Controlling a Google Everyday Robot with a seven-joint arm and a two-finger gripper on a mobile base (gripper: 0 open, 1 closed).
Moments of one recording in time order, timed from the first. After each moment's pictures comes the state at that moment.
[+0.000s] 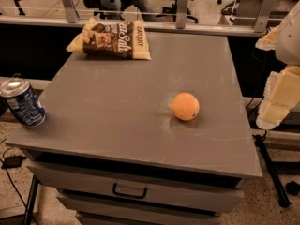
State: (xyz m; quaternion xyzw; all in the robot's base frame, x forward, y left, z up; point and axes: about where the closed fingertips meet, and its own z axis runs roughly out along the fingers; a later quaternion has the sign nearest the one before) arm 0.438 -0.217 0.977 -0.60 0.78 -0.03 0.16
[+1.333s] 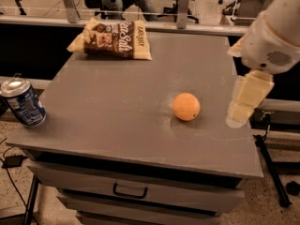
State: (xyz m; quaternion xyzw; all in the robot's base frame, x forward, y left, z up) arm 0.461 -0.178 0.949 -0.62 0.77 0.00 0.16
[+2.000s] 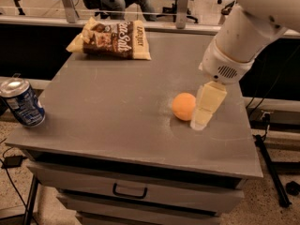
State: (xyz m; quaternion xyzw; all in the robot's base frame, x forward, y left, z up) arm 0.495 -0.127 0.893 -0.61 0.78 0.03 0.14
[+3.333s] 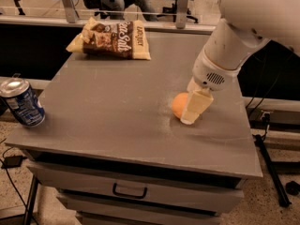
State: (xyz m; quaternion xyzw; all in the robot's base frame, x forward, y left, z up) arm 0.503 -0.113 0.867 -0.60 0.79 0.05 0.14
